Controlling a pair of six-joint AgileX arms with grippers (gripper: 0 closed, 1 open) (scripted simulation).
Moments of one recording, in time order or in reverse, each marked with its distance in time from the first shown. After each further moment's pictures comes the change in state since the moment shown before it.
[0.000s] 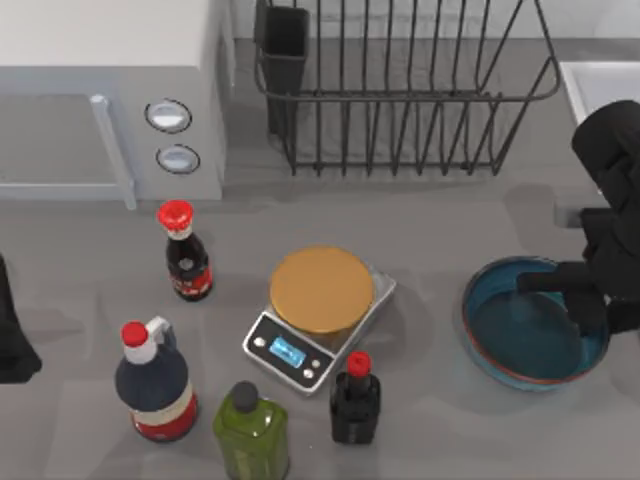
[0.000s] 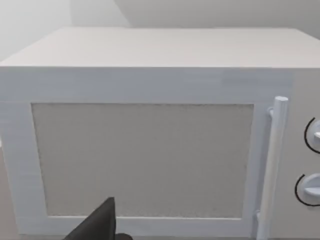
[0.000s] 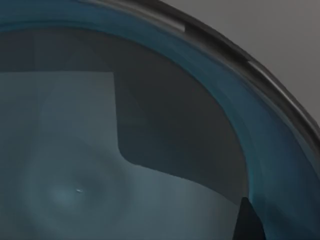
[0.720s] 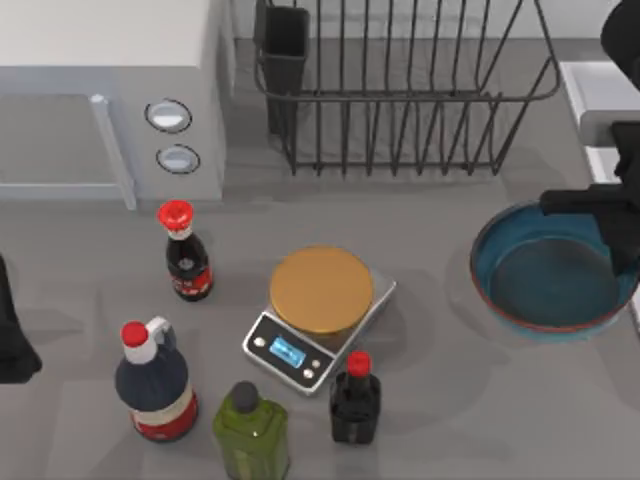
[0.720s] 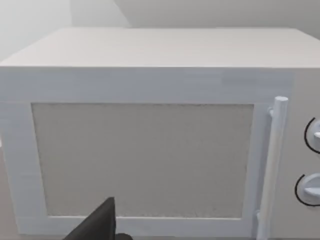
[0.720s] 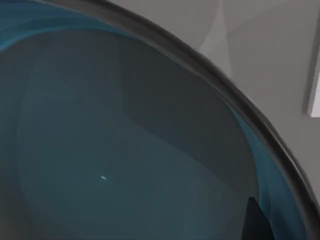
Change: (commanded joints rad) left arm 0.000 0.000 0.000 0.000 0.000 0.000; right arm -0.004 -0.076 0.332 -0.443 0.000 -0.003
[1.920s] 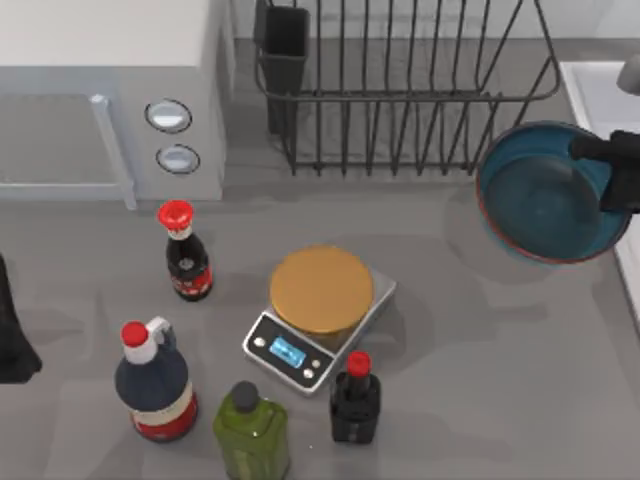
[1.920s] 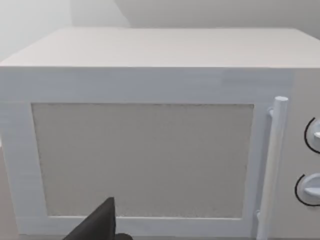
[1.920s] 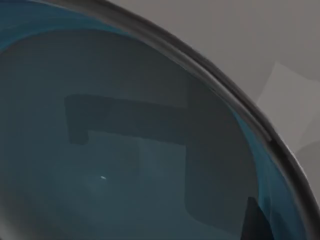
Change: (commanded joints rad) left arm 0.000 0.000 0.000 0.000 0.000 0.000; right arm -0.149 -0.086 -0.160 0.426 -0.198 -0.062
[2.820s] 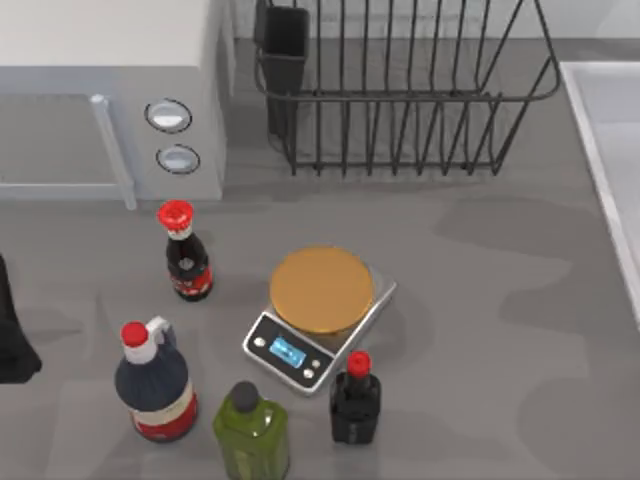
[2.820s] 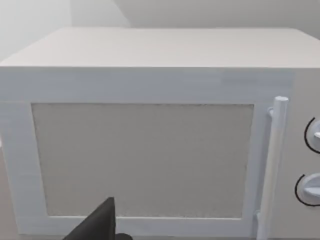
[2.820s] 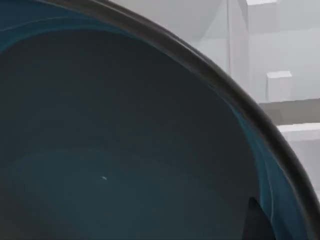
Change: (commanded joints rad) left arm 0.000 0.000 0.000 0.000 0.000 0.000; right arm -0.528 -0.121 -0.623 1.516 -0.290 -0.162
